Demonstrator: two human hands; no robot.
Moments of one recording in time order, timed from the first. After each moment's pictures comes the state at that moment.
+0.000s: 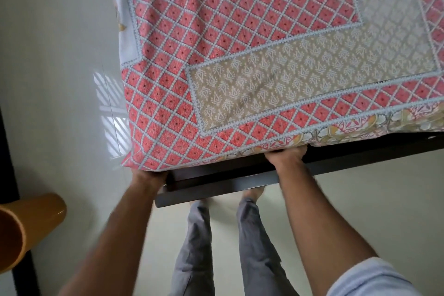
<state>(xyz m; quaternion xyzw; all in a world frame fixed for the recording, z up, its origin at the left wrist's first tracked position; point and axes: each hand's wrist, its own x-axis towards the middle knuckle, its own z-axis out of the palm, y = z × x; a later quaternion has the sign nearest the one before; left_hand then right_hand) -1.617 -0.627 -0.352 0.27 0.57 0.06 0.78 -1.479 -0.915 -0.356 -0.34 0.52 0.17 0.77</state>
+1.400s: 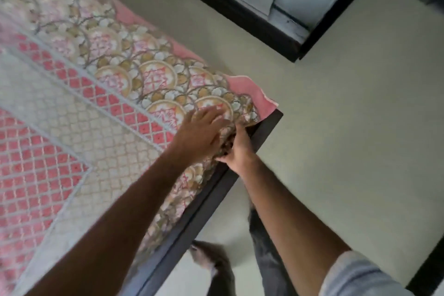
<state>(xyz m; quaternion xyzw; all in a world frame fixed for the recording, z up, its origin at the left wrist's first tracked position) -1.199 -1.217 -0.246 0.87 -0.43 -0.23 0.05 -1.268 -1.330 -0.311 -0.22 0.53 0.18 0.80</state>
